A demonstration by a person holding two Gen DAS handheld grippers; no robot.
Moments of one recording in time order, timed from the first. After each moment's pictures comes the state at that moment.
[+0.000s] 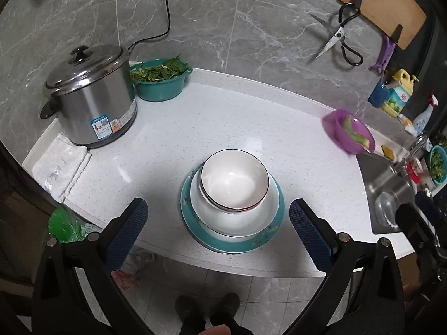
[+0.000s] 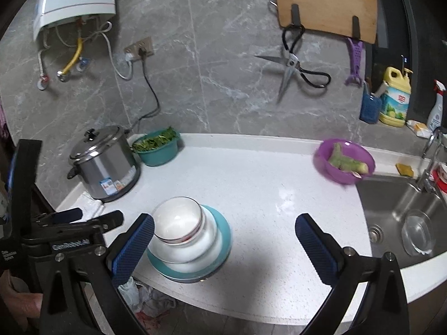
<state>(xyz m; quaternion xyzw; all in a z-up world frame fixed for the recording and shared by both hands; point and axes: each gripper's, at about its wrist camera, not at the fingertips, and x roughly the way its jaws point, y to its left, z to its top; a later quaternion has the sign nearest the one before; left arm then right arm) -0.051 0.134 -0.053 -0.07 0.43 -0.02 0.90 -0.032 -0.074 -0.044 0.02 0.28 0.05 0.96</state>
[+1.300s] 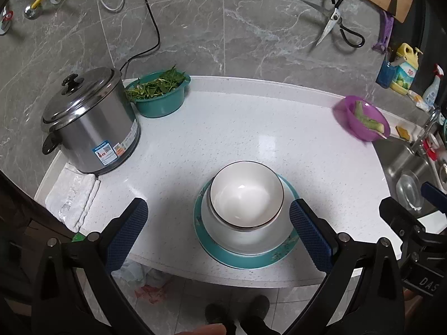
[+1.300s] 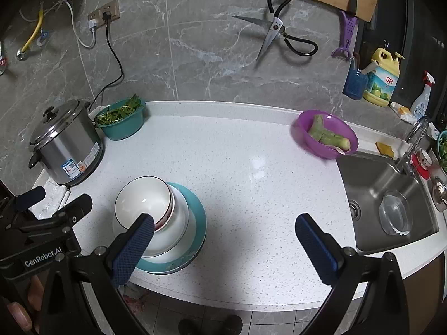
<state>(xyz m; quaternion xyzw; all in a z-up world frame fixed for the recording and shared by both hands) -0.017 0.112 -0.056 0.01 0.43 -0.01 0.90 0.018 -0.065 -0.061 0.00 0.37 -0.03 0.93</state>
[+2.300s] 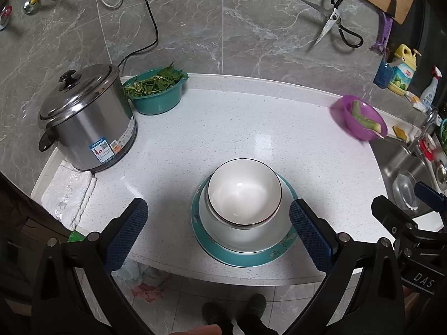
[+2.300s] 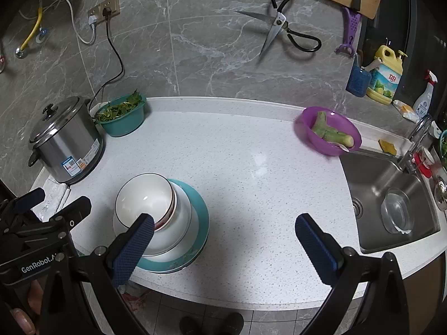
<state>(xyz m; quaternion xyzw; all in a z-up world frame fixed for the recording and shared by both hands) -0.022 0.113 -0.057 0.00 0.43 -0.02 0.90 0.023 -0.060 -0.067 0.00 0.38 -0.03 0.93</state>
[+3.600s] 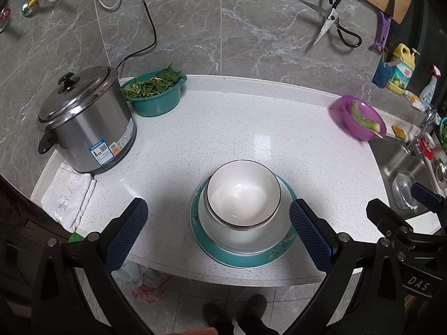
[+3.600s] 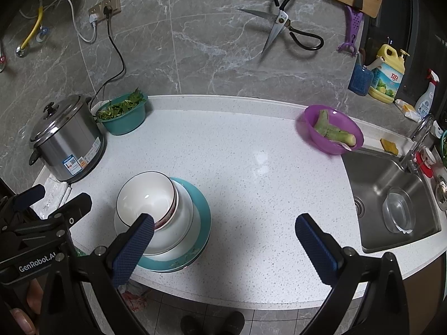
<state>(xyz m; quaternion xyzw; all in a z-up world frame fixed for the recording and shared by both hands) -0.025 0.107 -0.054 0.00 0.43 -0.02 0.90 0.022 -0.054 -0.068 0.00 0.38 -0.03 0.92</state>
